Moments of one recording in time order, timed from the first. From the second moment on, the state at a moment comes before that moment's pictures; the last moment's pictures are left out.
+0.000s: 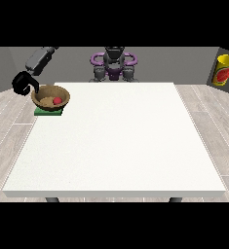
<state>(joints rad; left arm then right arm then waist) -0.55 0.79 0.57 -1.03 0.36 -0.45 -0.04 -0.59 -0.65 -0.40 -0.54 -0.20 -0.03 0.02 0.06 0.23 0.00</state>
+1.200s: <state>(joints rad) -0.55 0.84 0.57 -1.00 0.40 -0.49 -0.09 -0.65 -0.62 -0.35 -0.50 -0.14 -0.10 -0.05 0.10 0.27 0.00</state>
